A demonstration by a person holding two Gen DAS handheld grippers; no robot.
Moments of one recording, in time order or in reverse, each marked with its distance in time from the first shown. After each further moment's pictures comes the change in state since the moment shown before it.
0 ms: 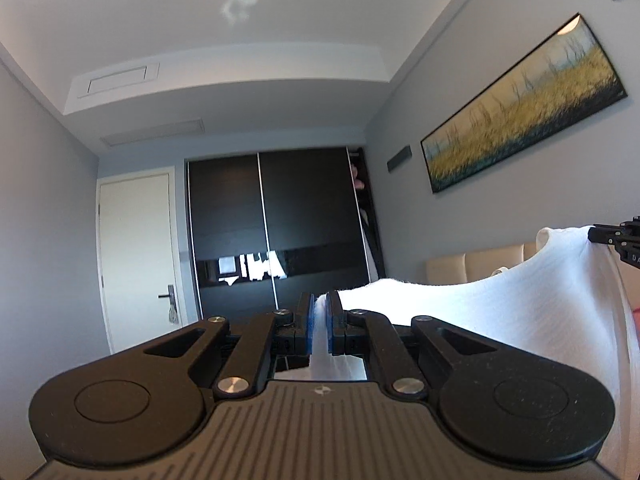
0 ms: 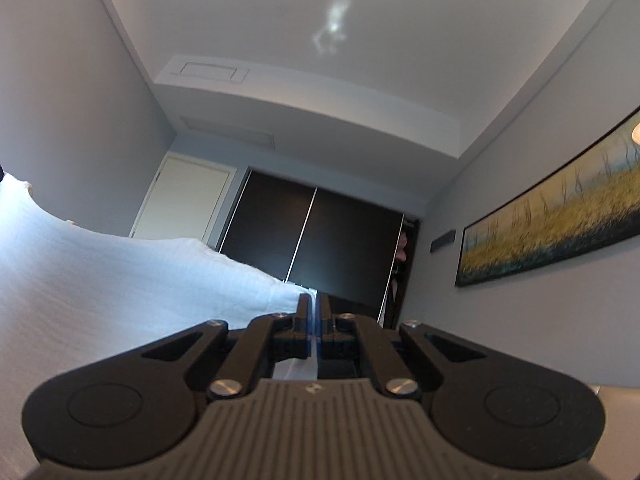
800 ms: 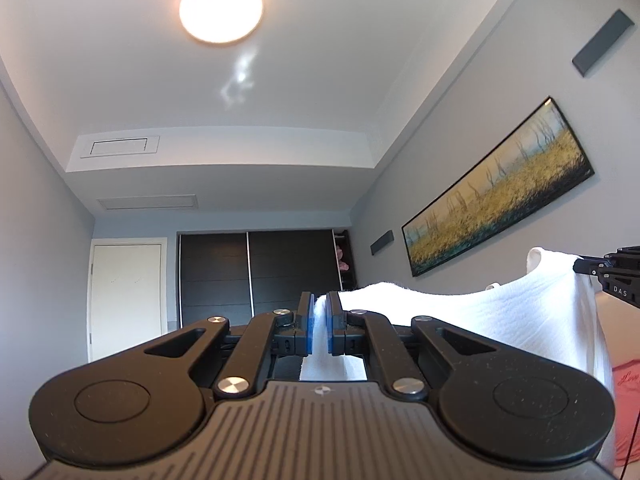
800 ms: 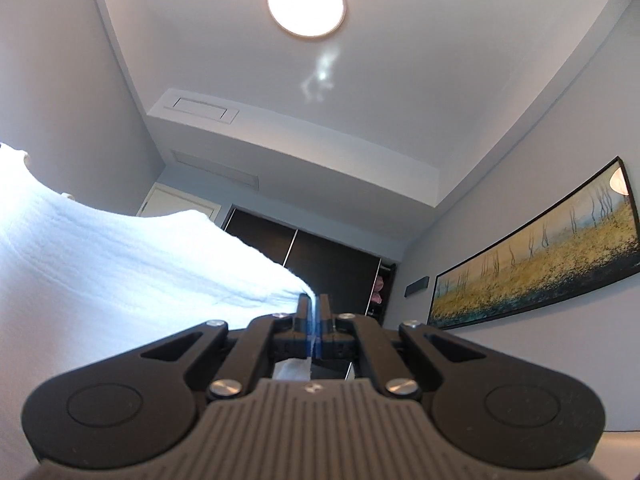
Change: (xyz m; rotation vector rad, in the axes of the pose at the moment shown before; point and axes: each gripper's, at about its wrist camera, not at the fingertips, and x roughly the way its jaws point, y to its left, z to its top) left arm -0.142 -0.021 0.061 -0.041 -0.302 -0.051; right arm -0.106 -0.034 0.060 -0.051 -0.165 -0.073
